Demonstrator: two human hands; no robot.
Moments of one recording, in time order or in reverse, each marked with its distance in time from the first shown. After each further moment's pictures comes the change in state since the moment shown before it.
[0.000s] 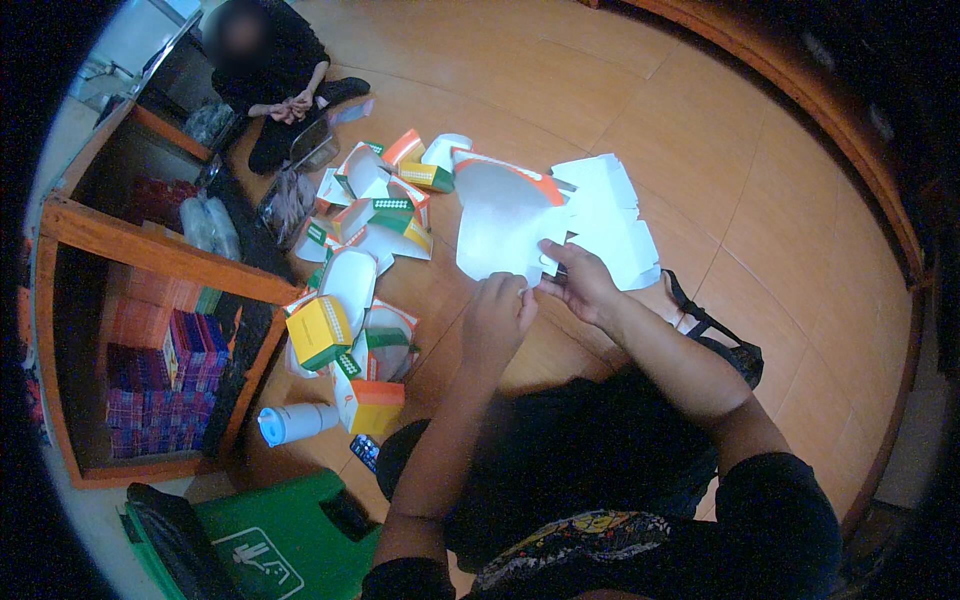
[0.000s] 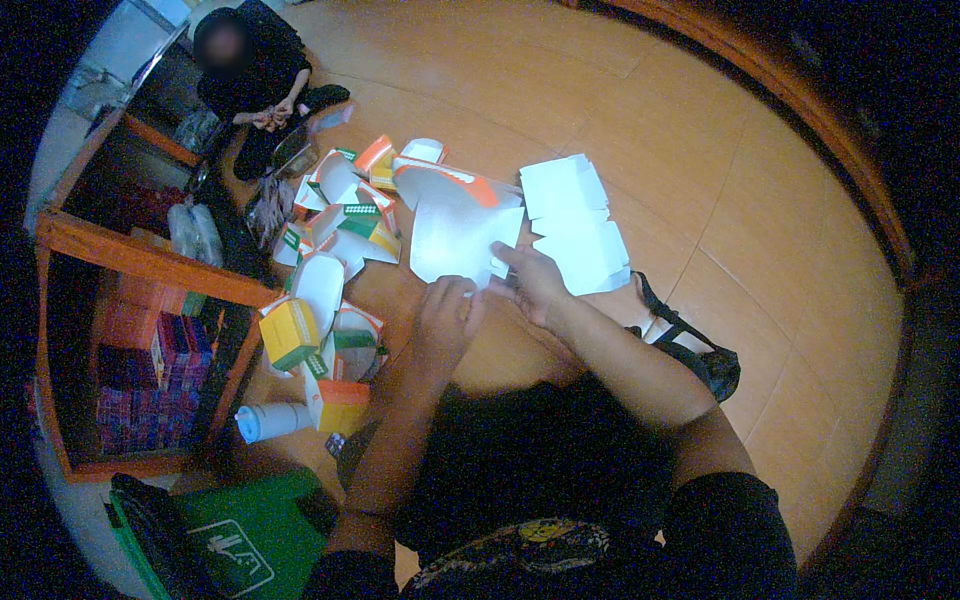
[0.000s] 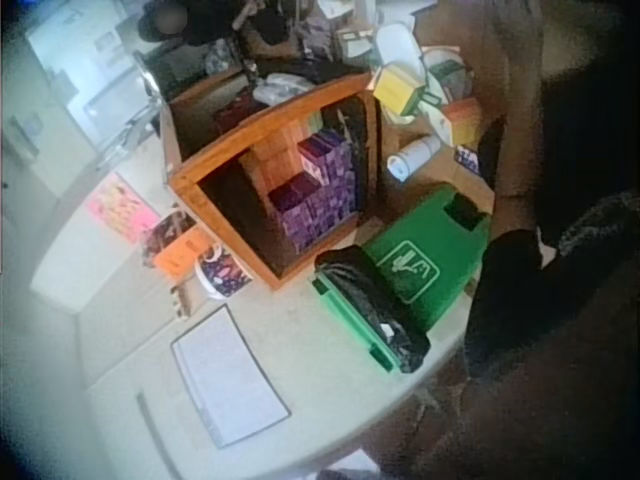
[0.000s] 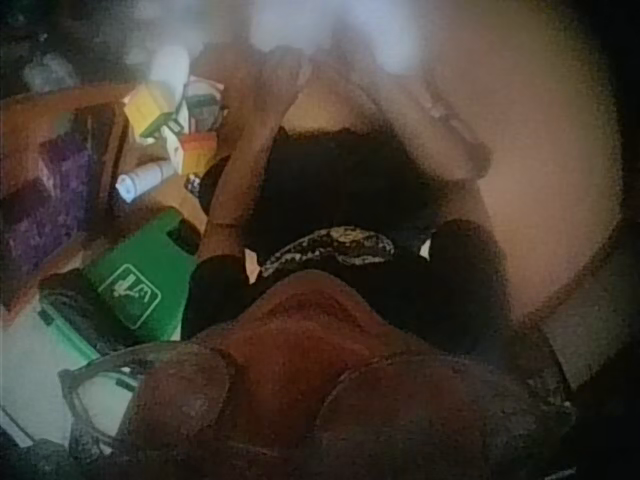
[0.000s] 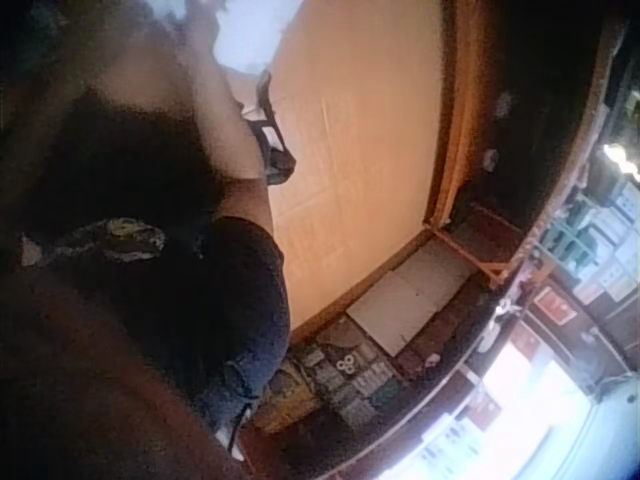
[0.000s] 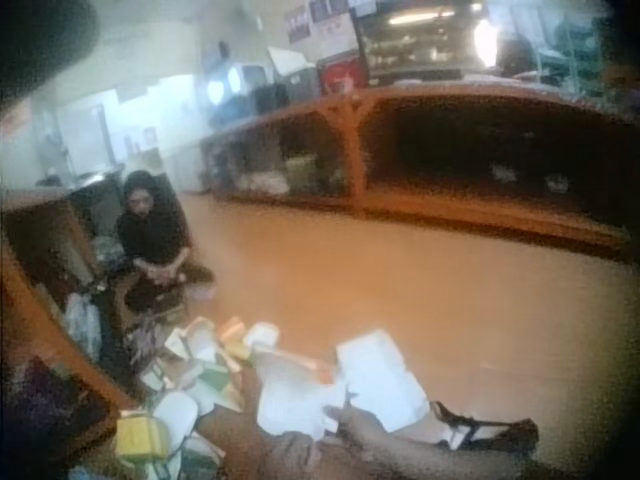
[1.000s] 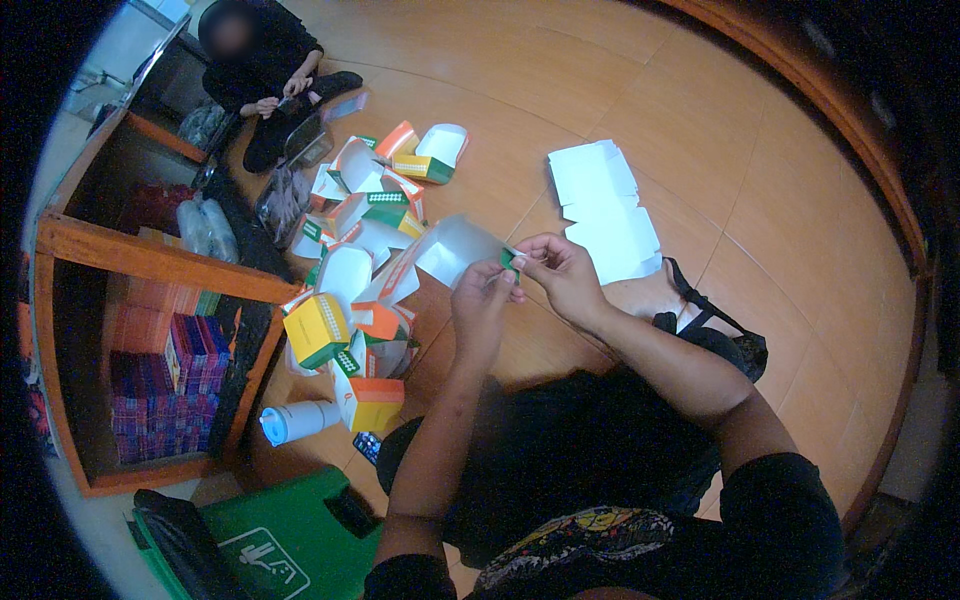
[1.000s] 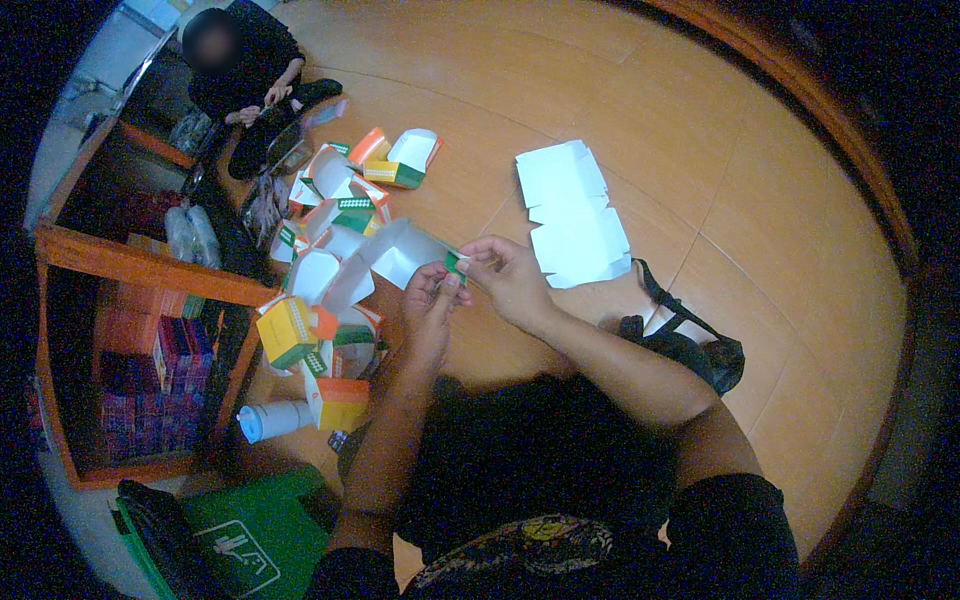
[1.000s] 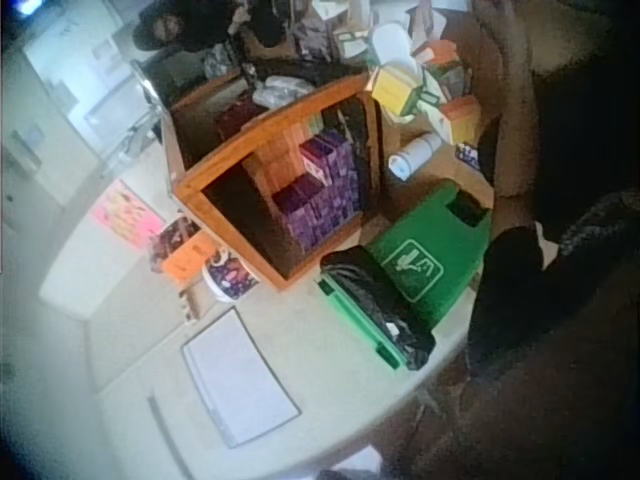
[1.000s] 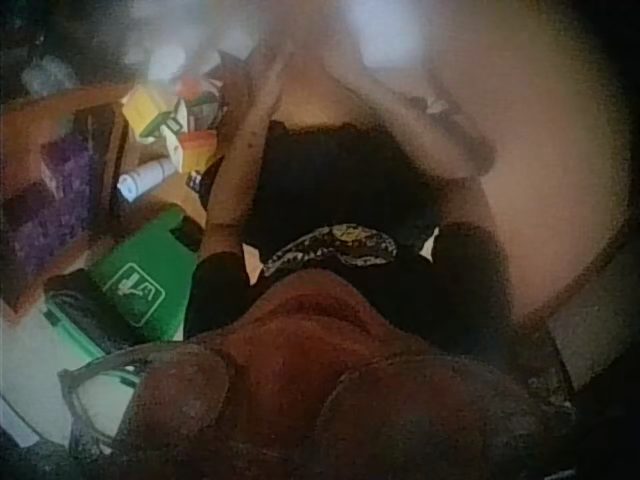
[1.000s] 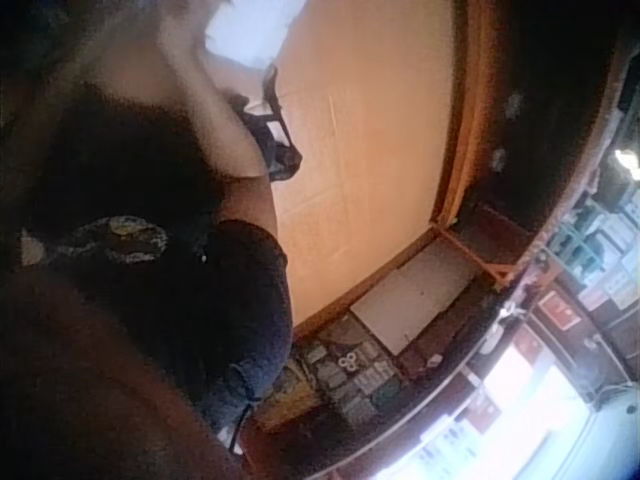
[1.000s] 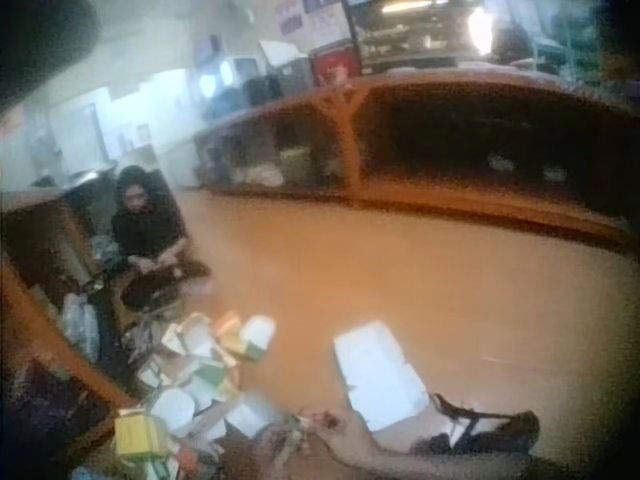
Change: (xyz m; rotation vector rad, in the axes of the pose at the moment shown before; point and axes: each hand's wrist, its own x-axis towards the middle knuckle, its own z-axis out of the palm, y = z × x) left_hand -0.006 -0.008 0.014 -1.103 0.105 -0.690; right_hand -0.011 0.016 0.016 -0.509 -0.092 -0.575
